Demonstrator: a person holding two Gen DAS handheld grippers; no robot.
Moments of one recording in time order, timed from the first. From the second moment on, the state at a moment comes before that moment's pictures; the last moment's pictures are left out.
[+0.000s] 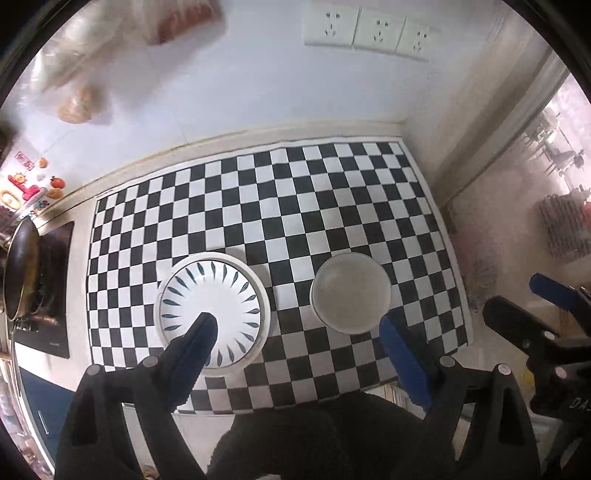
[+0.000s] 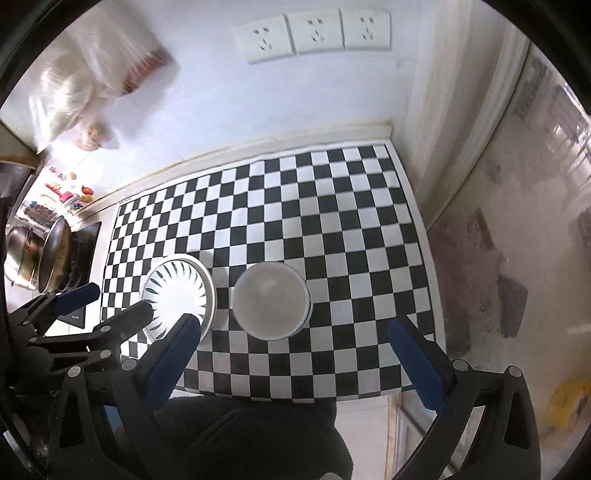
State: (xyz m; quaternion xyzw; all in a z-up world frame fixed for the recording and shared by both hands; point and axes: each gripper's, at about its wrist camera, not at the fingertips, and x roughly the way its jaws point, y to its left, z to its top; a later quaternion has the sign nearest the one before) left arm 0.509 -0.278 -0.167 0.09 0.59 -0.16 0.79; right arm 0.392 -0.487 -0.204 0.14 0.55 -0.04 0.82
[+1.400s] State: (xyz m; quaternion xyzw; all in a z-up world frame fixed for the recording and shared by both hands) left arm 0.536 -0.295 -0.229 0.12 0.62 -0.16 0.76; right arm 0.416 -0.497 -0.278 0.19 0.60 -0.06 0.78
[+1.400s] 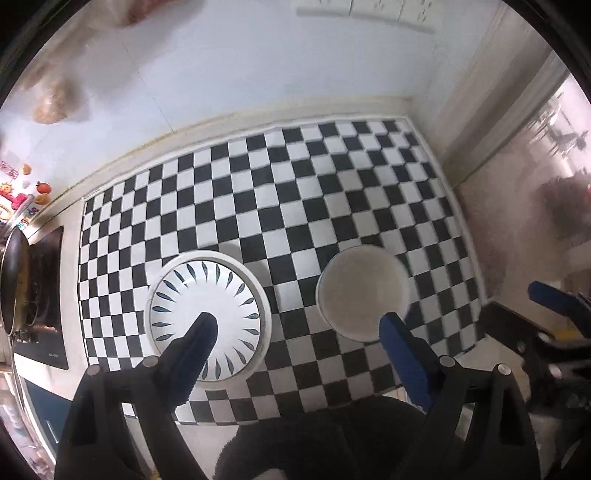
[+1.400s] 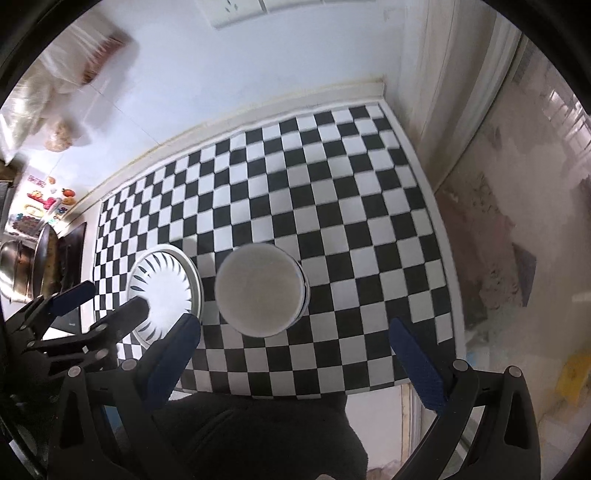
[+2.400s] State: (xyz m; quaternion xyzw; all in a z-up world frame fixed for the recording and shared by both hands) left arm 0.601 -0.342 -0.396 0.09 0.74 -0.21 0.63; right arm 0.467 -0.518 -0.473 0.29 0.67 -0.04 0.69
